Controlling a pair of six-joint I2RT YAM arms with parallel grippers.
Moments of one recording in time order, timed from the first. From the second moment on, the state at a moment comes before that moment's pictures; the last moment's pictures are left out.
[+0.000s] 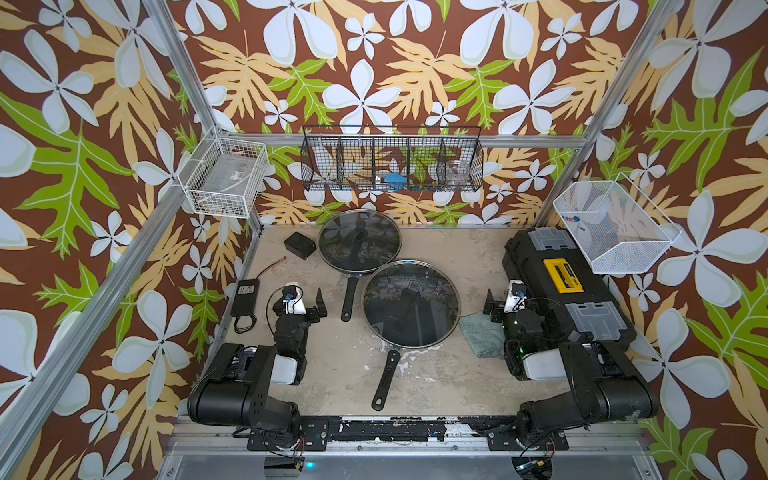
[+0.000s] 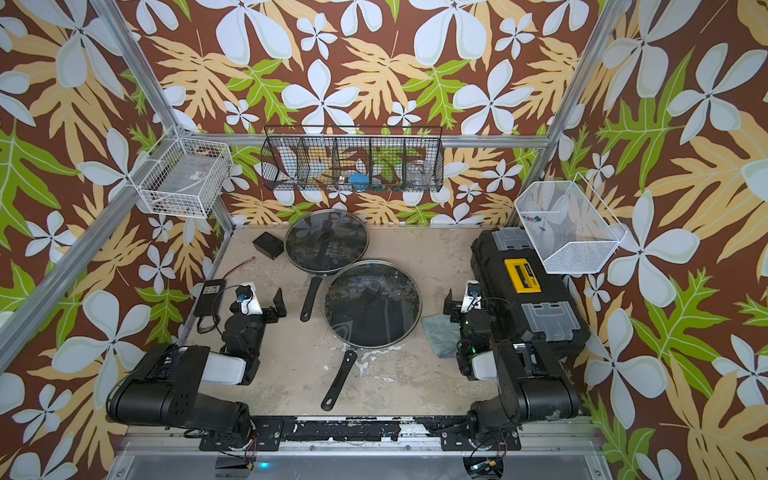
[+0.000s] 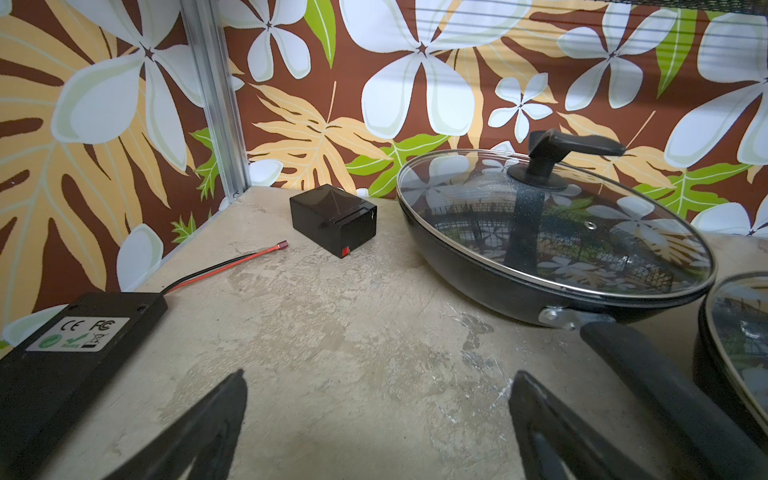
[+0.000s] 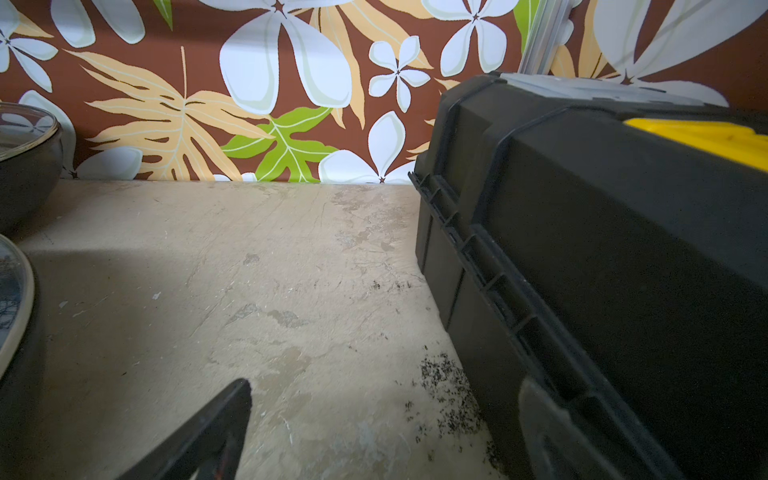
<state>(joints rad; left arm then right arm) -0.07 1.46 0.15 1.21 -0.17 -0.09 0.05 1.48 0.19 1.14 0.20 -0.05</state>
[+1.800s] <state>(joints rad) -0.32 0.71 0.57 0.02 0.11 -0.09 0.28 1.13 0.51 -0.31 0.20 0.45</state>
